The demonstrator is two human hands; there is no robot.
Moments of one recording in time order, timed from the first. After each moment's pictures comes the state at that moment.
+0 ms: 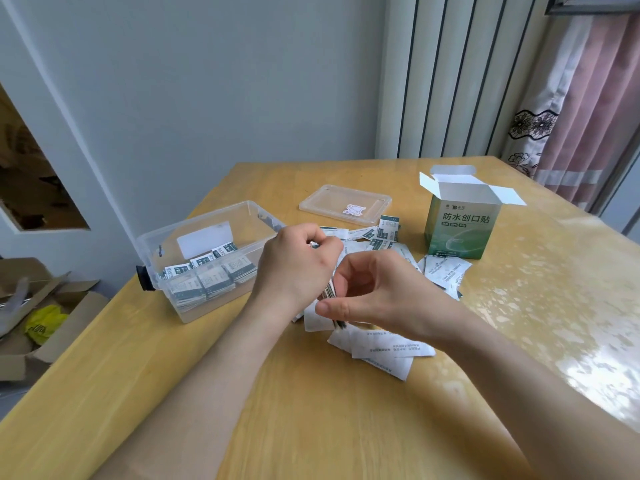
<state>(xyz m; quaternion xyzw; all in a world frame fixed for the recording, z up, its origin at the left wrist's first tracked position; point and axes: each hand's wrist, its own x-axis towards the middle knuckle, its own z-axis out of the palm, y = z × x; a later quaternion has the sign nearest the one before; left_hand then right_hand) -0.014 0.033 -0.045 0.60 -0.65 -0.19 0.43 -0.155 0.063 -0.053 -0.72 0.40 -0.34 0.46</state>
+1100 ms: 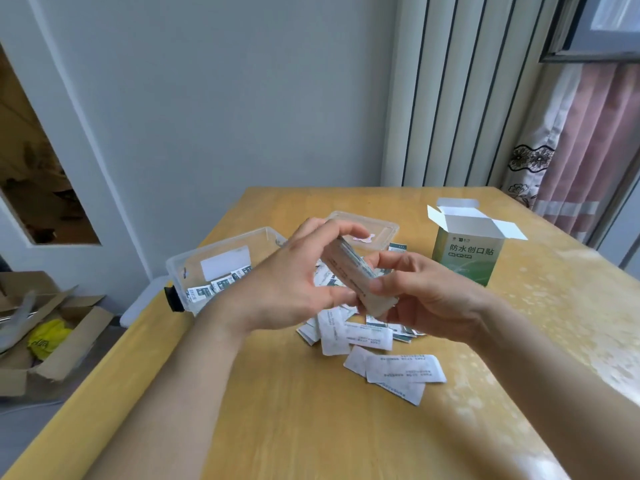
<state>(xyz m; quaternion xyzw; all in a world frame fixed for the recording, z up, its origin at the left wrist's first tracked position) 0.033 0.055 0.001 0.39 -0.83 -0.26 0.31 -0.172 0.048 -0.020 -0.54 0.30 -0.33 0.71</state>
